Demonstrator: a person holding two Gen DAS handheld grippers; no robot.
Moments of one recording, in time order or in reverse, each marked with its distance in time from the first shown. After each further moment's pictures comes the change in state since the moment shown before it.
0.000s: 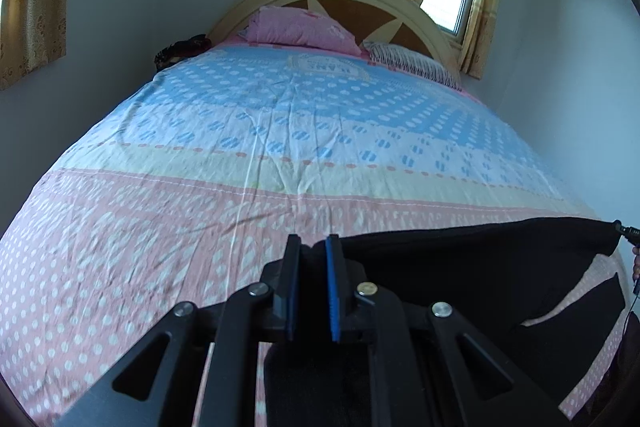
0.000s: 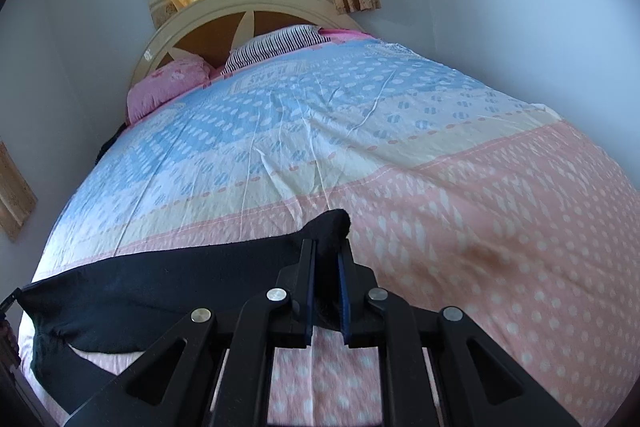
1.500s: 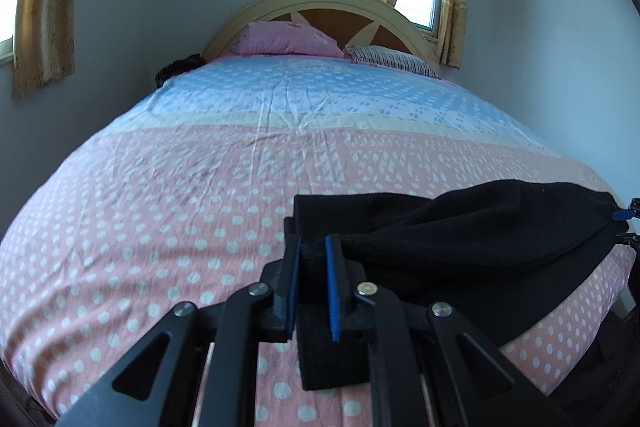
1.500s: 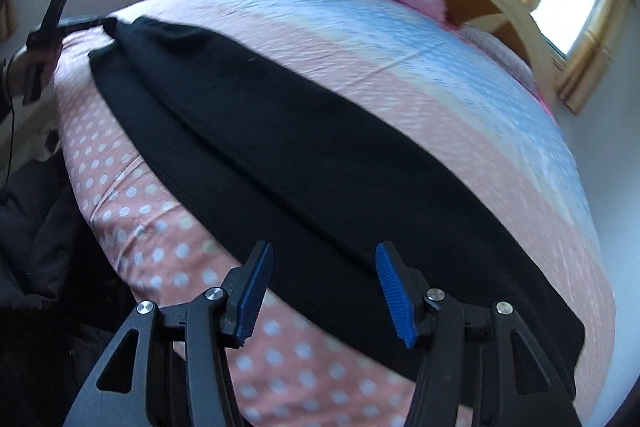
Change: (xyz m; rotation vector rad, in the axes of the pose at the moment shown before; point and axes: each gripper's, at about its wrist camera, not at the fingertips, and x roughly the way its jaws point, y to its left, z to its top) left arm -0.074 0.006 -0.119 0.120 -0.067 0.011; right arm -0.071 0.276 -0.229 -0.919 0.204 0.196
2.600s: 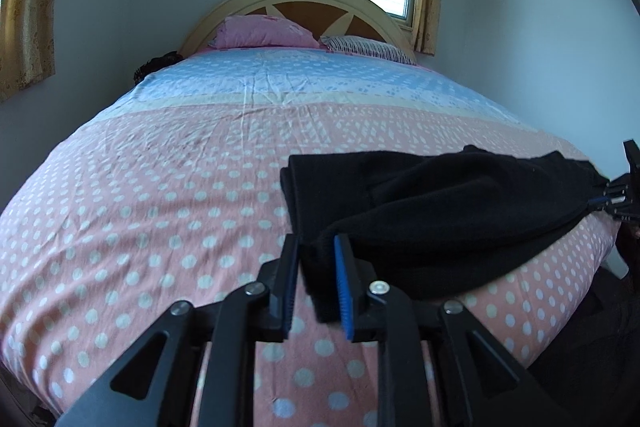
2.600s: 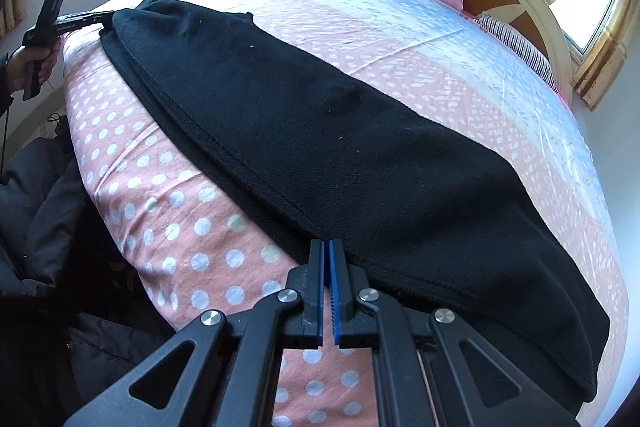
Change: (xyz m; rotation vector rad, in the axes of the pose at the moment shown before) left arm -0.018 0.013 -0.040 0.063 0.029 -0.077; right arm 0.020 0.013 -0.010 -0.001 0.045 0.043
